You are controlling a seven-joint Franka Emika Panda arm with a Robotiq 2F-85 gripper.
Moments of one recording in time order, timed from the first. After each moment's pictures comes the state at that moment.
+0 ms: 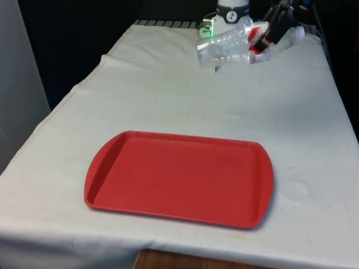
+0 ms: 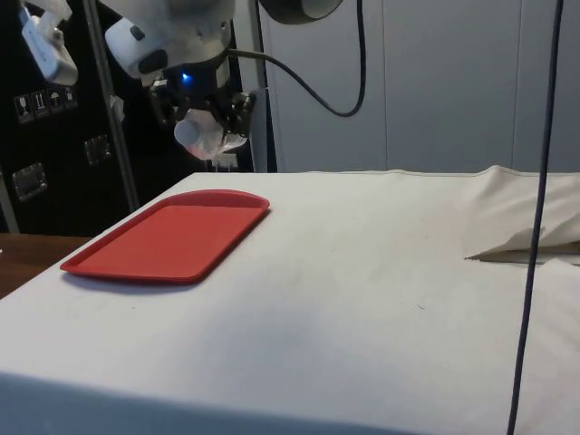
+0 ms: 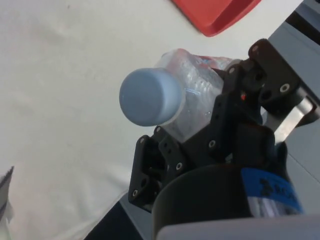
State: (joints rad) arm 0.03 0.18 0.33 -2.08 -0.87 2.14 -0.76
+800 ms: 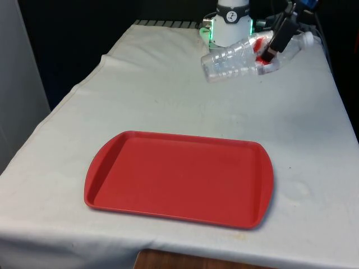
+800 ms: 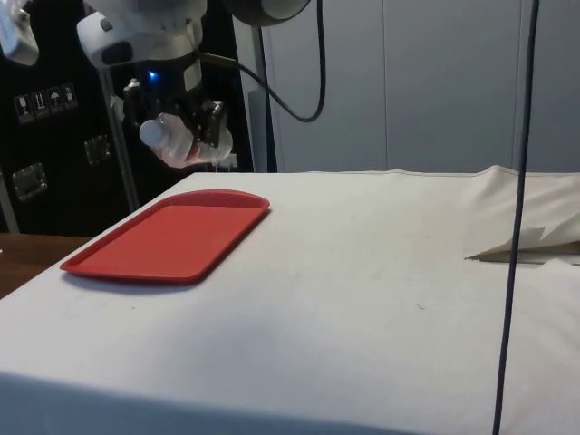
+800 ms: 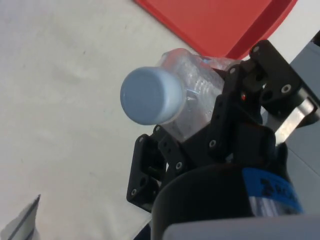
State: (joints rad) arm 0.03 0.25 0.30 -1.98 -0.80 2.21 -0.74
